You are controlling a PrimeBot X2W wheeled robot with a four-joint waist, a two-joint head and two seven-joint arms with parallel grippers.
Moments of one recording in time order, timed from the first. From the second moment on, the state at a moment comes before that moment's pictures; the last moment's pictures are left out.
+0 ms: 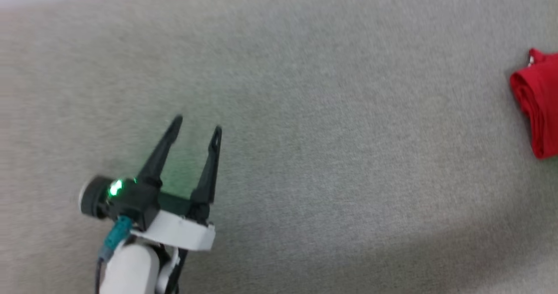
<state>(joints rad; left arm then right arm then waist) -0.27 0.21 -0.18 0.05 -0.17 -0.12 -0.26 -0.88 -0.62 0.38 0.97 0.50 0.13 -0.06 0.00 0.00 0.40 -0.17</state>
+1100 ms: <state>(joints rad) 0.03 0.15 0.02 0.20 -0.23 -0.13 -0.26 -0.39 -0.41 0.41 0.57 0.62 0.13 -0.26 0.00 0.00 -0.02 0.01</state>
